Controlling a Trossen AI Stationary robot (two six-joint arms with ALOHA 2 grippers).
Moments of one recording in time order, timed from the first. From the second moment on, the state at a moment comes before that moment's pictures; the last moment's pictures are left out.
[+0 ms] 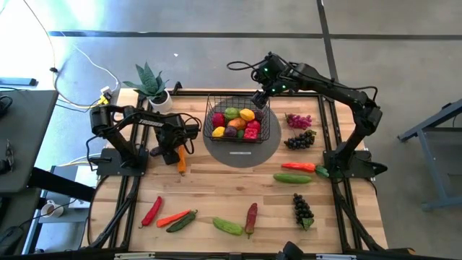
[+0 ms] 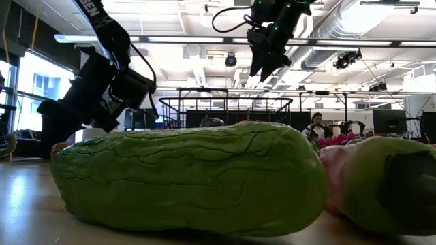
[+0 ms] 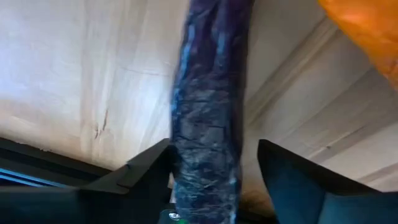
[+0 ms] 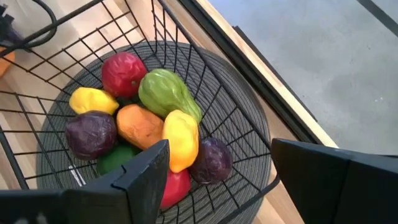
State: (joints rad) left arm 0.48 1.65 0.77 -1.12 -0.08 -0.10; right arm -0.56 1.69 1.64 -0.92 0.01 0.08
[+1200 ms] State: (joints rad) left arm 0.48 1.19 0.90 -1.08 -0.02 -0.26; right arm -0.27 1.59 1.64 -1.08 0.01 0.45
